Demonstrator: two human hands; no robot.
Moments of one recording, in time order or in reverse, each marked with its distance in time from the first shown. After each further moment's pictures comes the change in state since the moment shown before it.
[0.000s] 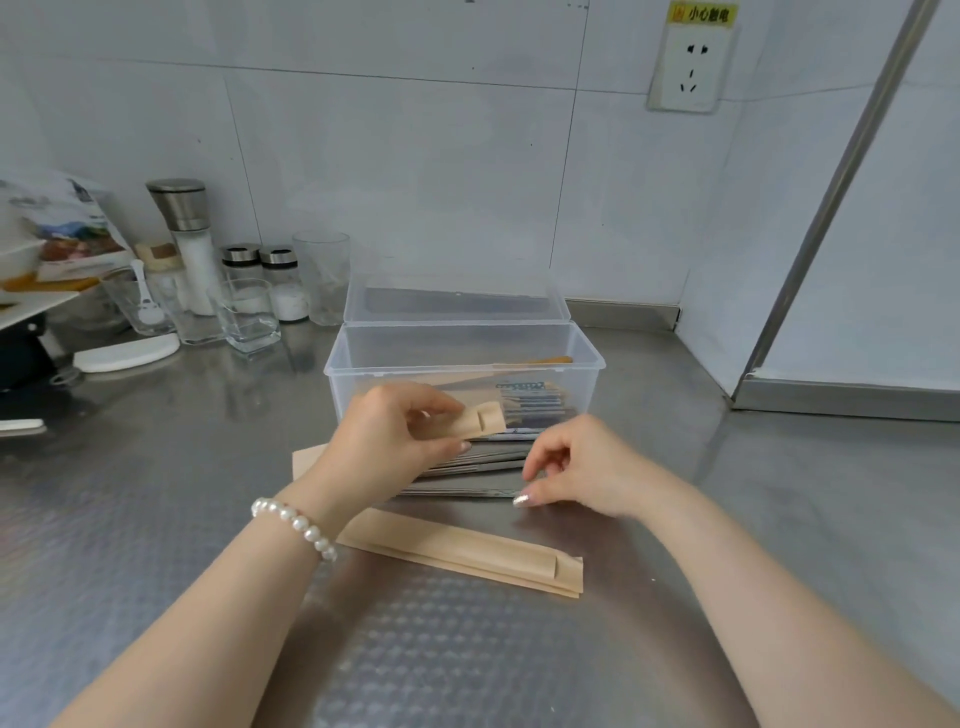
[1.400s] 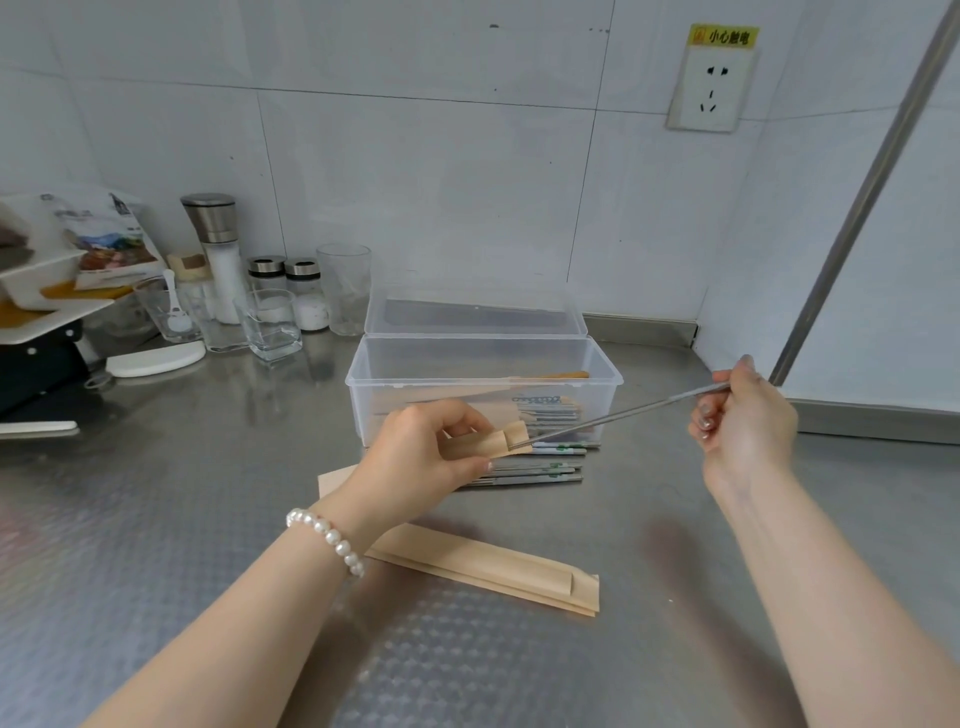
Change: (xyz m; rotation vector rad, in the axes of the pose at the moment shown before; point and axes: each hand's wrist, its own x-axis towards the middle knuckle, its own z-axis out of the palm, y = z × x) left_hand 0.000 -0.005 0.009 -0.041 -0.058 0.027; right_hand 0.006 0.036 -0.055 1.220 0.986 0.069
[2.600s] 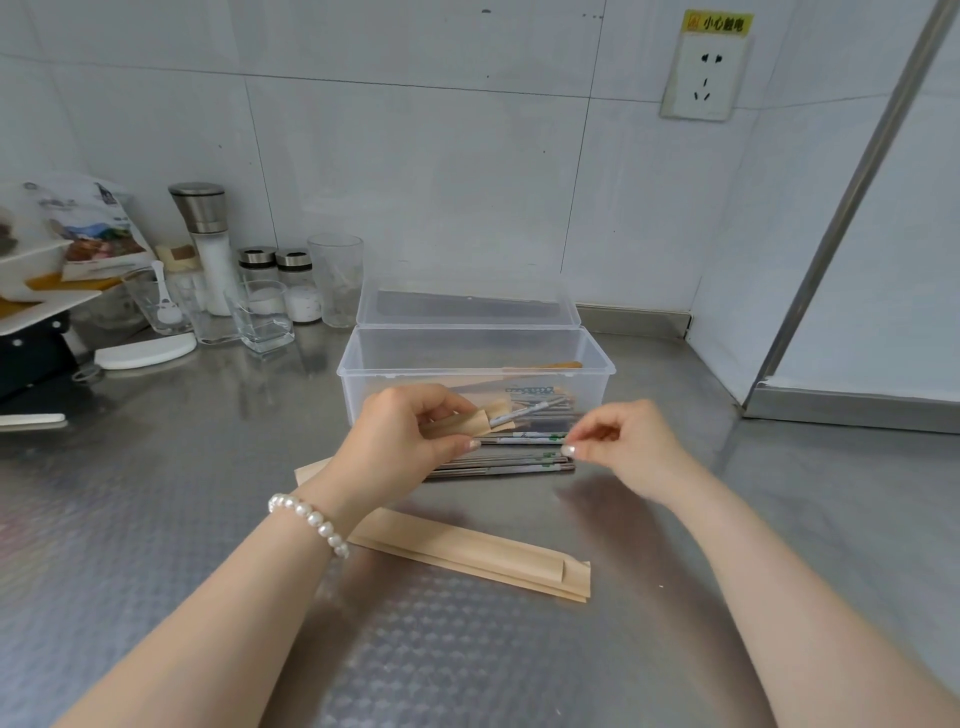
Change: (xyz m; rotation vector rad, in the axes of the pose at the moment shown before) left_hand 0.002 -0.005 -0.005 -0.111 0.029 -0.044; right_hand -0.025 0.031 0.010 -0.990 -0.715 -0.174
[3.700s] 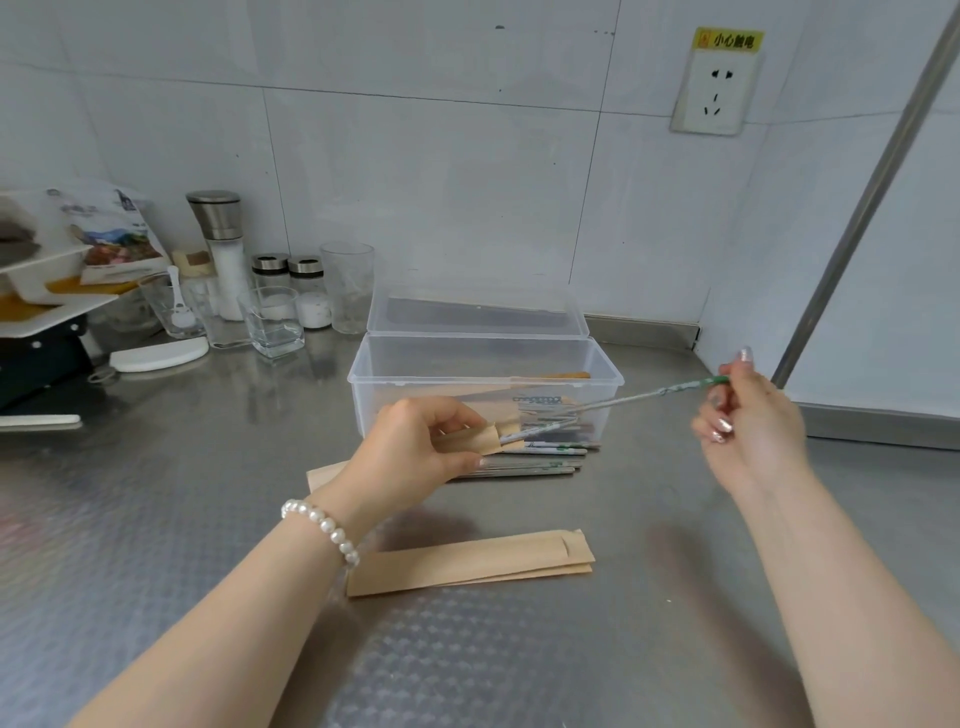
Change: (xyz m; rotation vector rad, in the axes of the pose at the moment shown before) left_hand -0.001 0.002 0.001 0.083 -0.014 0.010; right_hand 0.008 0.010 -0.053 1.143 0.549 0.086
